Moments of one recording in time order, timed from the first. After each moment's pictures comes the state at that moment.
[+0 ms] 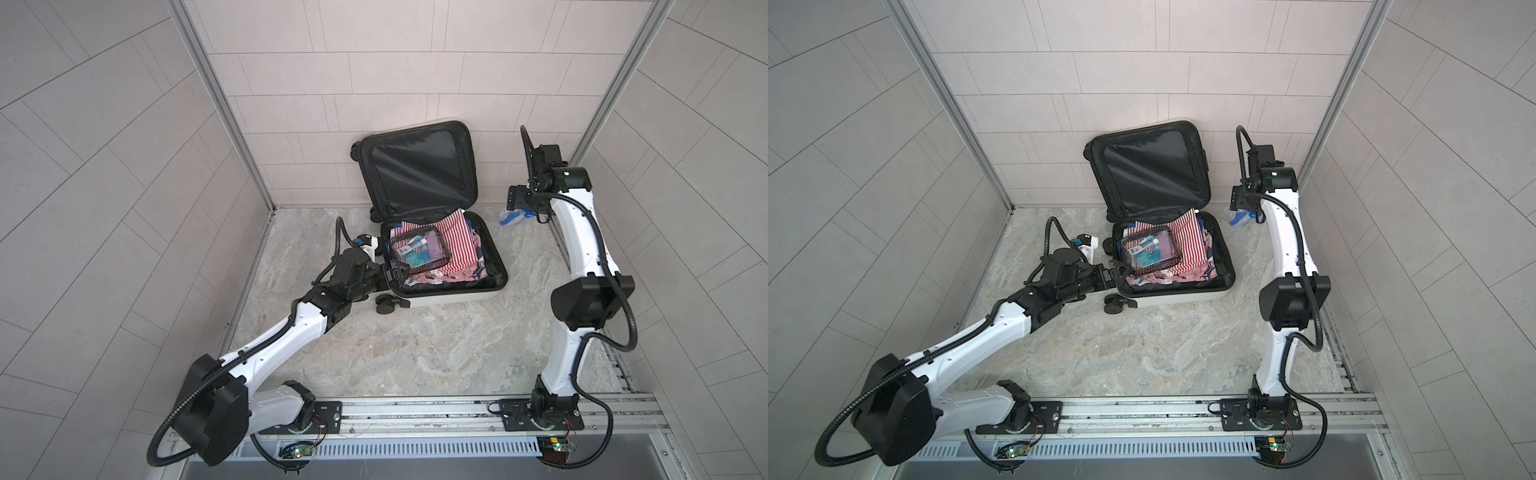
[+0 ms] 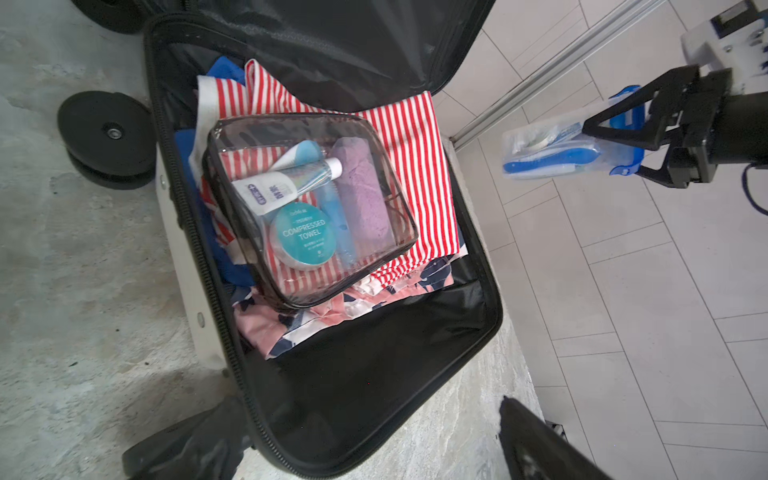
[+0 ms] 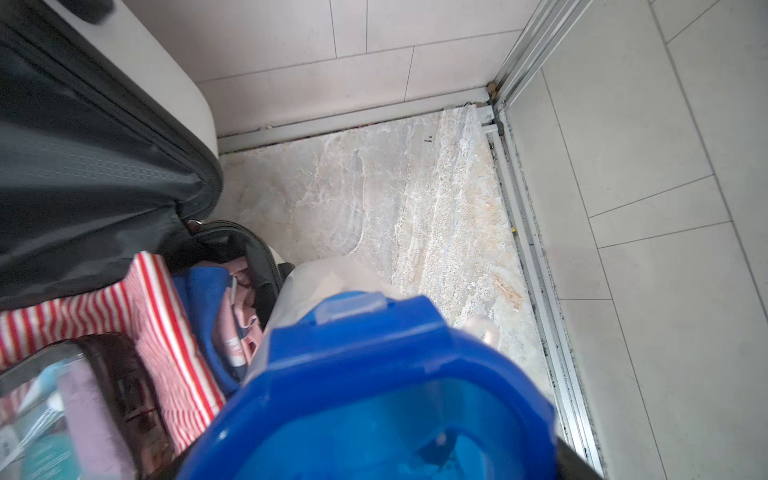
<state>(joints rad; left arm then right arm) -0.57 1.23 0.82 -0.04 0.20 -0.71 -0.02 1.93 2.27 -1.26 0.16 0.20</state>
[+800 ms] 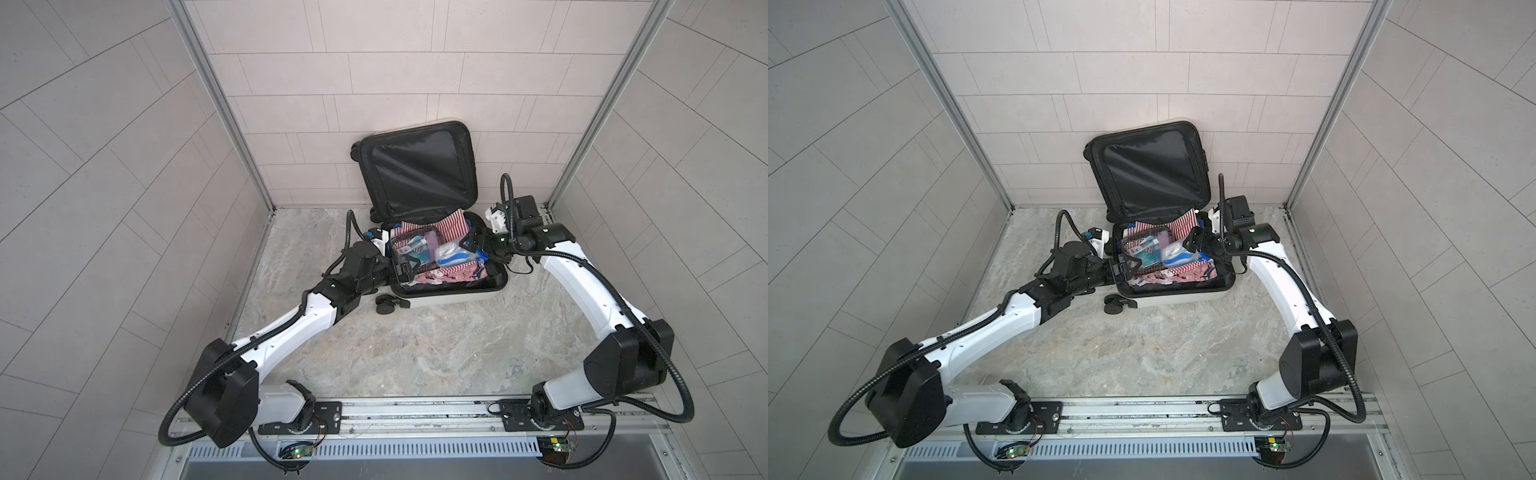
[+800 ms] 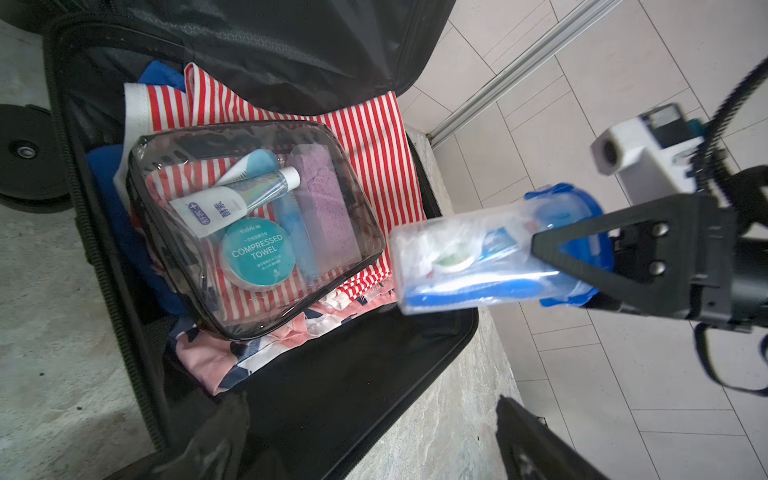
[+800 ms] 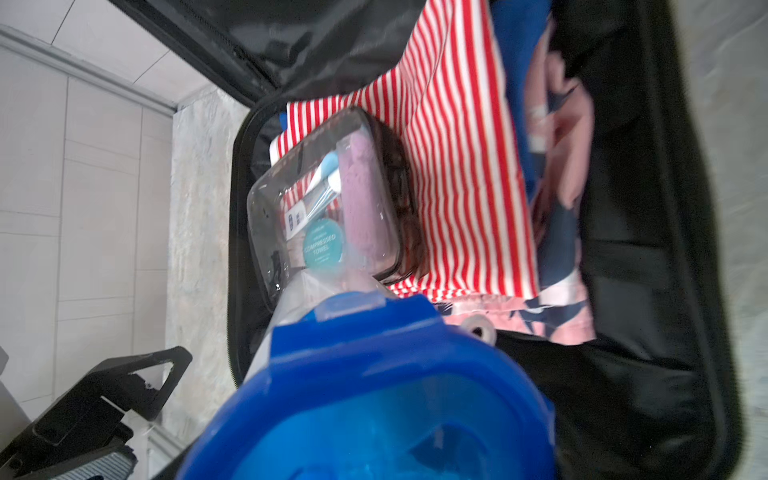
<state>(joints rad) -0.60 1.31 0.90 -0.02 0.22 -0.71 0.18 1.49 1.38 -0.79 -0.42 0.49</state>
